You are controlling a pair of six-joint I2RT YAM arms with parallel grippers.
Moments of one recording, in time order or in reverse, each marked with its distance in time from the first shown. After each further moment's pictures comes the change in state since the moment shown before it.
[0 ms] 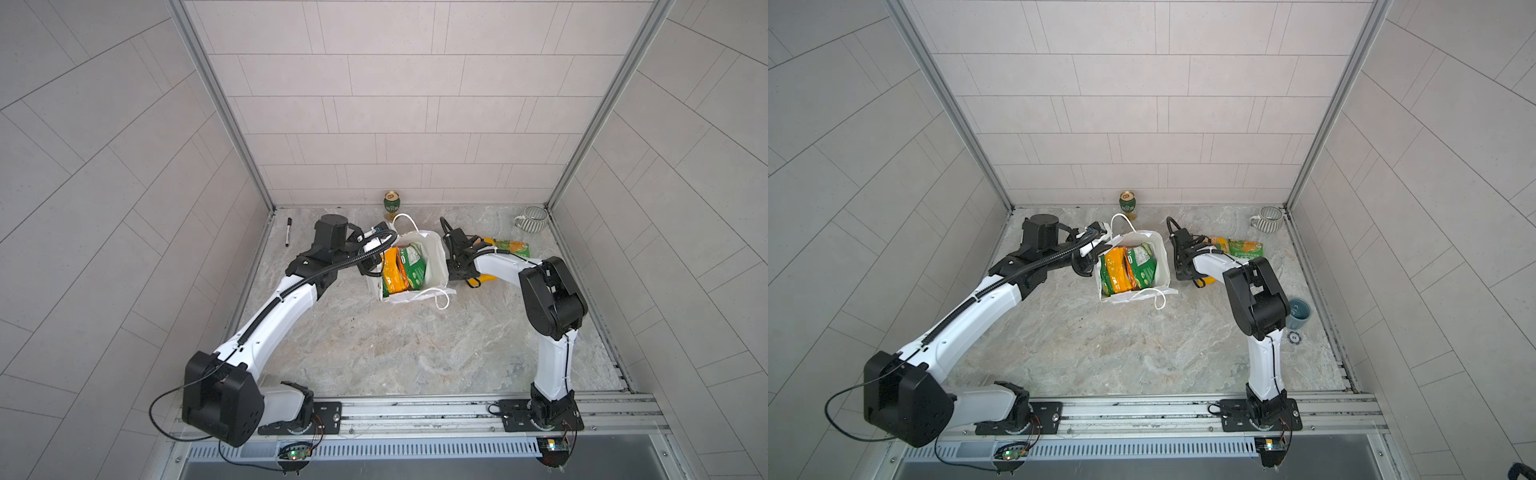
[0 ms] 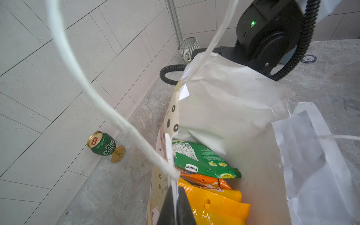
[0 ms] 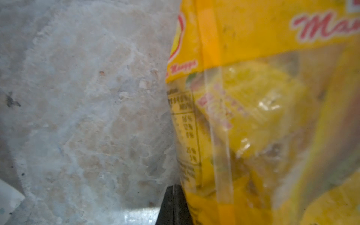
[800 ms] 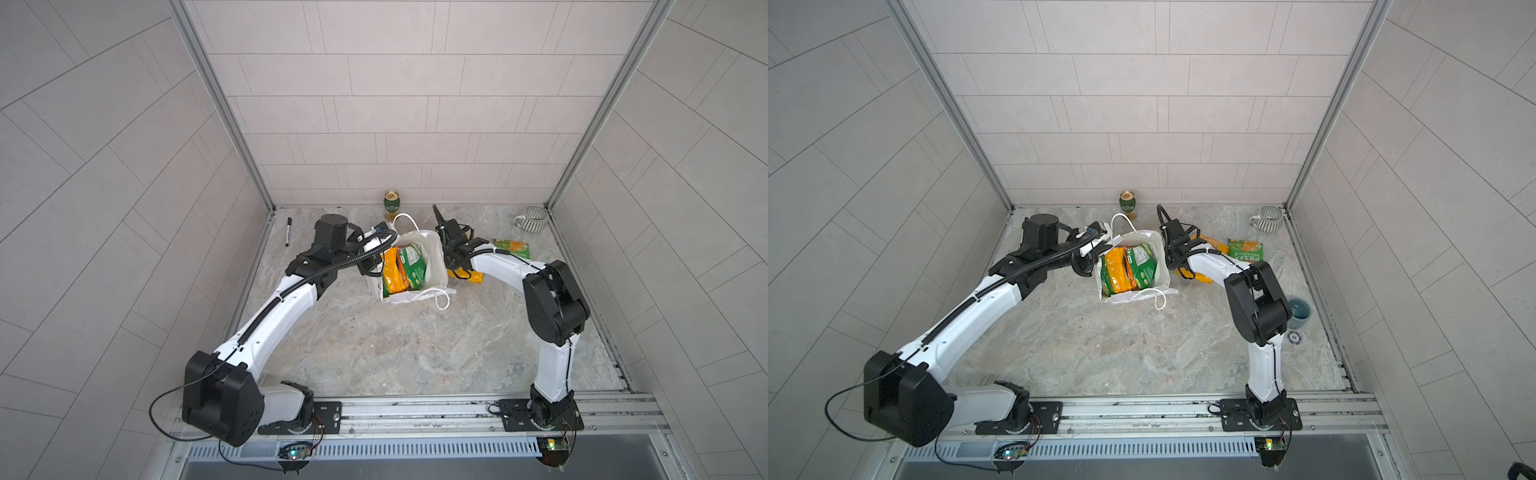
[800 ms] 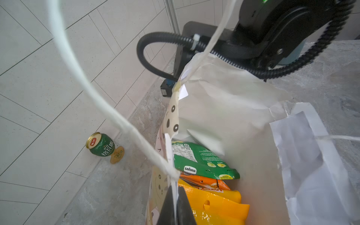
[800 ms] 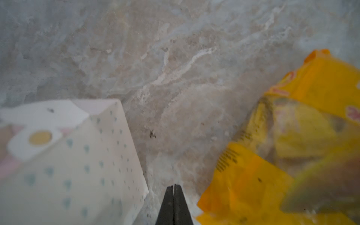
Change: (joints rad) left arm 0.000 0.000 0.000 0.000 0.008 0.000; right arm 0.070 -0.002 0.118 0.103 -0.136 -0.006
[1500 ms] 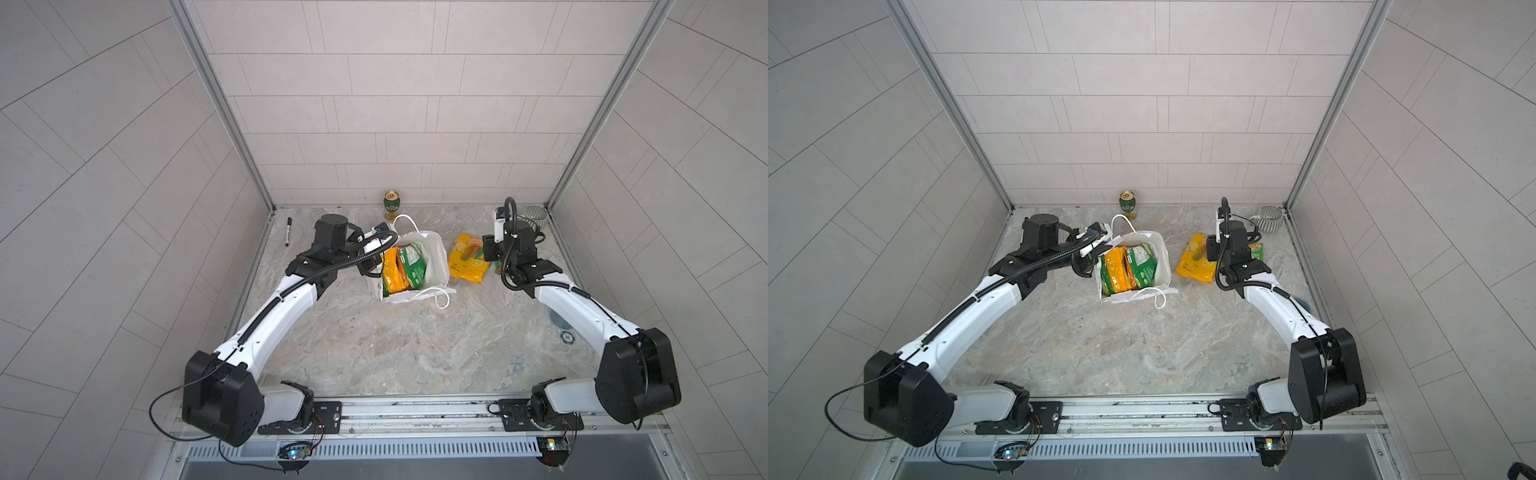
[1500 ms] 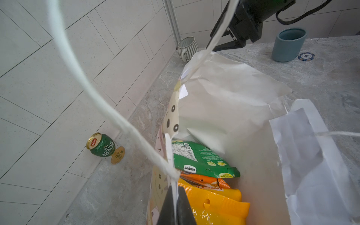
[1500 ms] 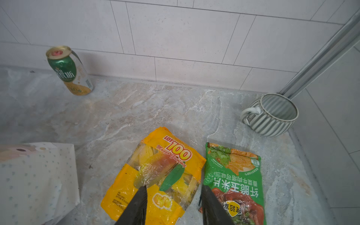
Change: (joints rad) left arm 0.000 0.000 0.000 -0.003 0.000 0.014; right arm -0.244 -0.620 -0.473 0.312 0.055 -0.224
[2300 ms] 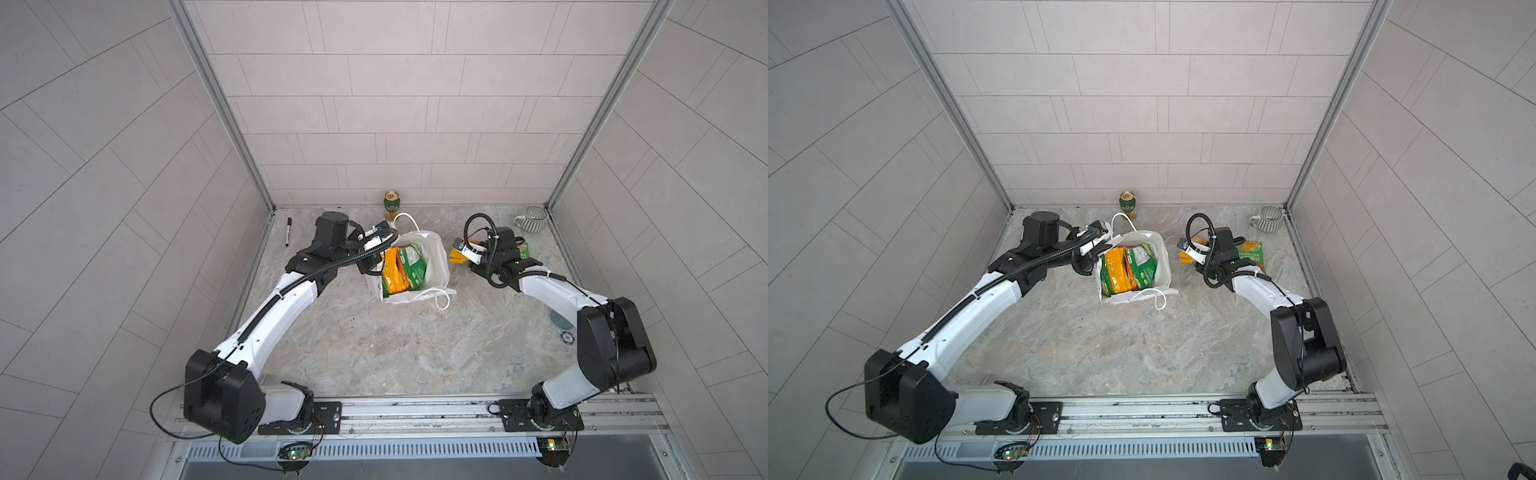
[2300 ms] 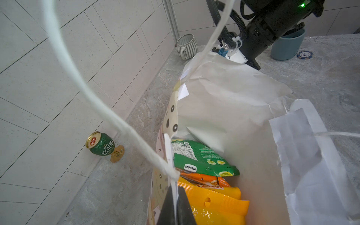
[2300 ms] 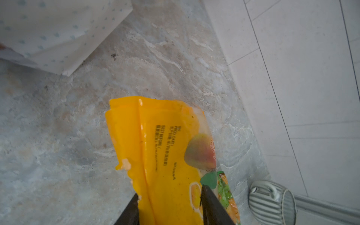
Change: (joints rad) left arm 0.000 0.014 0.041 -0.053 -0.001 0.012; right arm 0.017 0.158 -0.031 0.002 -0.161 -0.941
